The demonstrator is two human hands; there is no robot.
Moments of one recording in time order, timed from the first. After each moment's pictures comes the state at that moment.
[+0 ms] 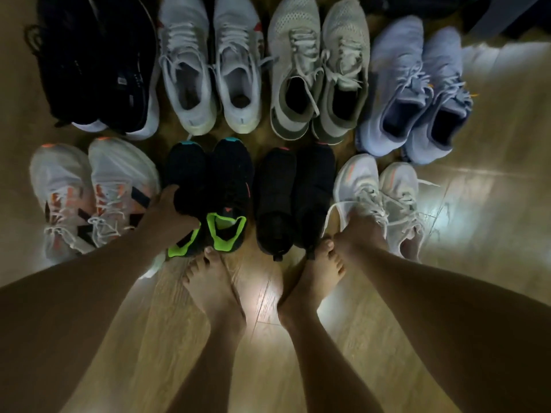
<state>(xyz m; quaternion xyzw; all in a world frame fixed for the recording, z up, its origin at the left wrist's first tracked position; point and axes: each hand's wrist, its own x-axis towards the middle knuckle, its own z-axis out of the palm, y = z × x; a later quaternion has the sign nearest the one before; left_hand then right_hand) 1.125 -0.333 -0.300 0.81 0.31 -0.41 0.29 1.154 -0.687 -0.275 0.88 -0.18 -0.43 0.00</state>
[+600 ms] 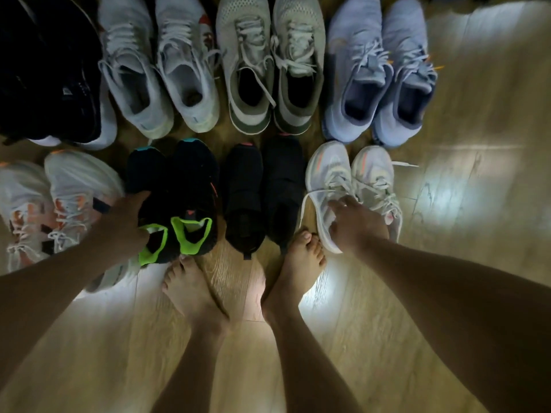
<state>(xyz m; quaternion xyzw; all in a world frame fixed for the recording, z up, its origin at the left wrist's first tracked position) 1.123 -0.341 -0.291 0.87 0.17 -0.41 0.19 1.164 -0.752 -0.262 0.90 0.03 -0.43 0.03</state>
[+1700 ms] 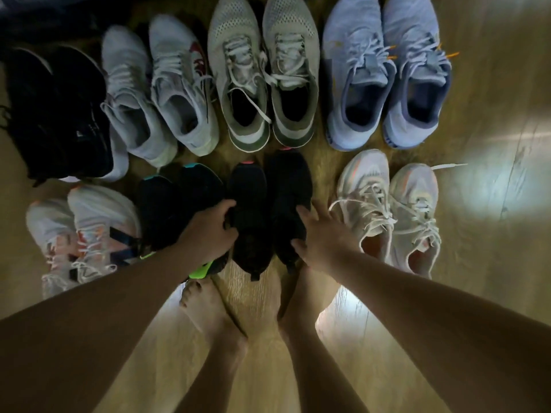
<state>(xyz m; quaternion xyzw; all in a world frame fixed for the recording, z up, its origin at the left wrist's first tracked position) 1.171 -0.471 -0.281 0.85 0.14 -0.44 0.27 1.167 -0.706 -0.284 0.88 0.06 -0.46 -0.11</state>
